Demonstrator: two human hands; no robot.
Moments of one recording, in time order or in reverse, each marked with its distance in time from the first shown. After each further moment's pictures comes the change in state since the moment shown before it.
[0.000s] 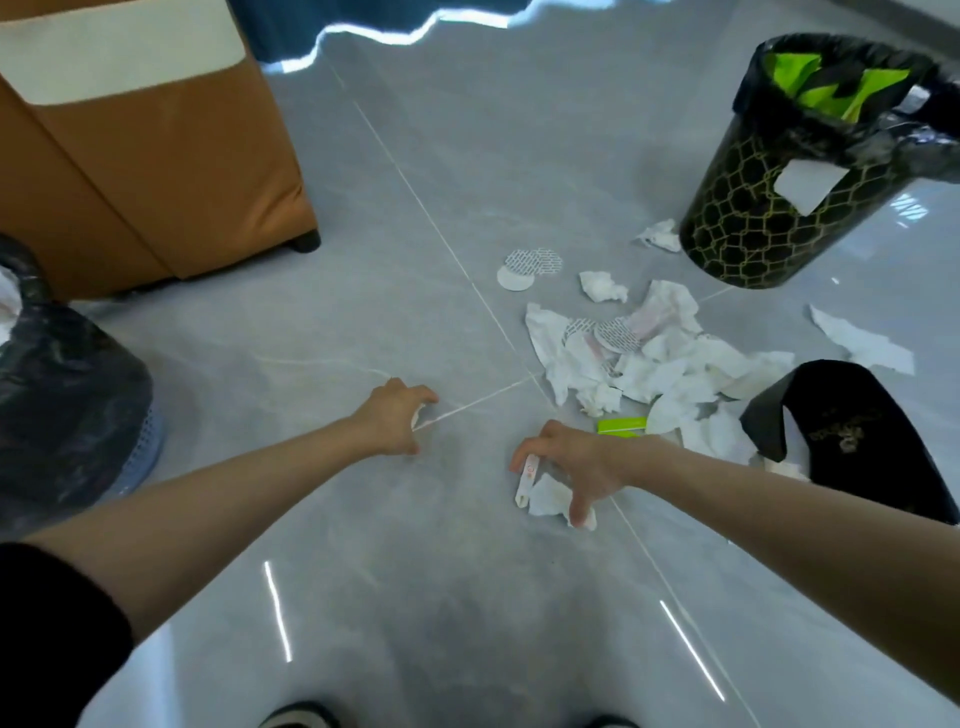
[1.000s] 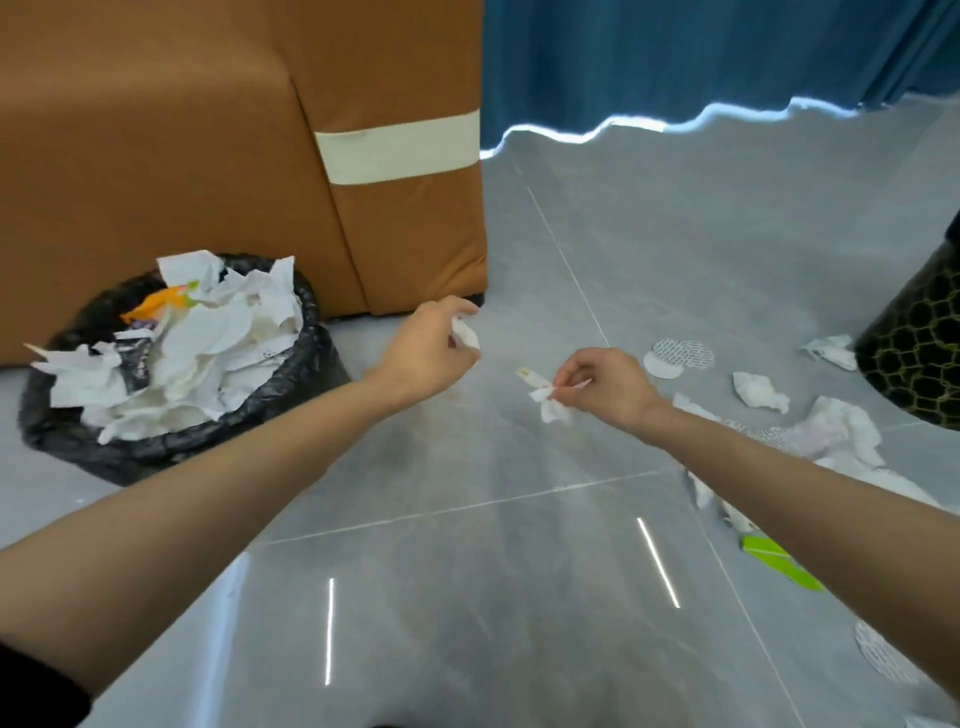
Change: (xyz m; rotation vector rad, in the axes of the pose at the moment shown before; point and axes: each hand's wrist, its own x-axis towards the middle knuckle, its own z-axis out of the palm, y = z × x) left_hand -0.093 -0.055 -0.130 -0.374 0.696 -0.078; right_hand 0.060 -0.121 -0.111 0.481 0.727 -0.177
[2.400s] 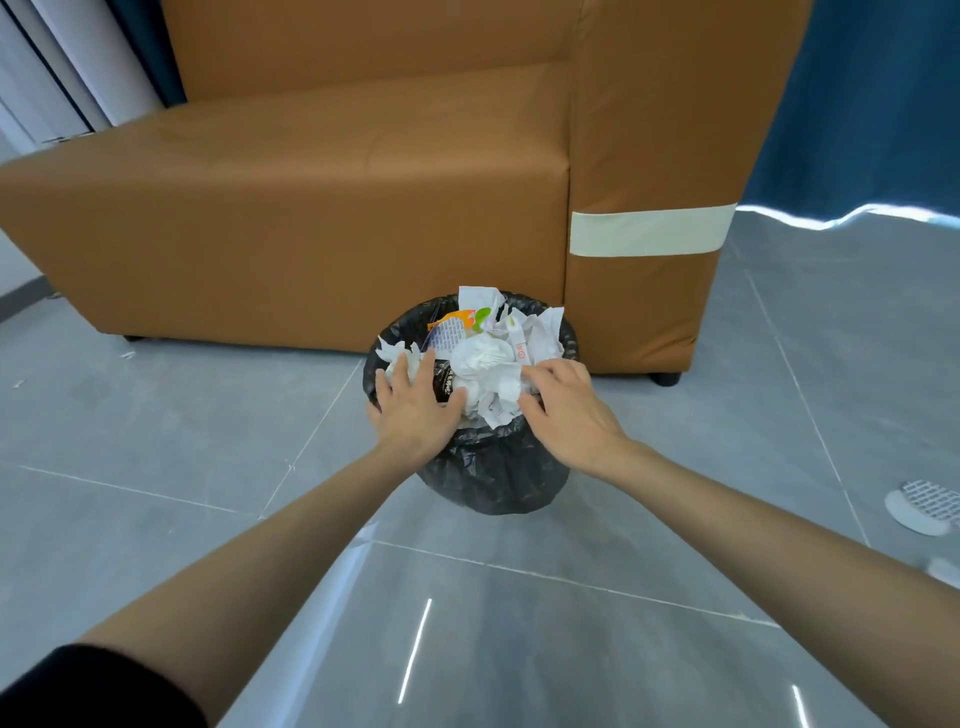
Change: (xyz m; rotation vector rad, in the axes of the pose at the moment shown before) left_hand -0.086 -0.126 -0.097 0.223 0.373 -0.693; right_hand 0.031 -0.172 0.141 -0.300 -0.151 -0.555
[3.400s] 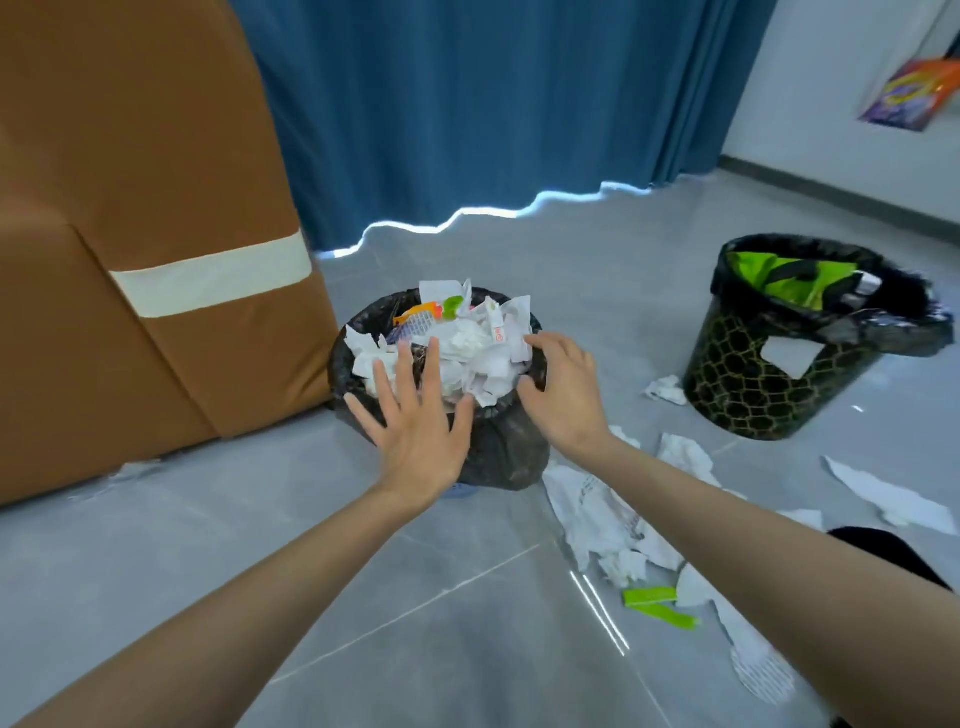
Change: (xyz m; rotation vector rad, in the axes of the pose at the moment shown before) left_hand -0.127 0.271 0.136 -0.149 -0.087 0.748; right_hand -0.169 0.203 -0.162 -0.099 0.654 0.590
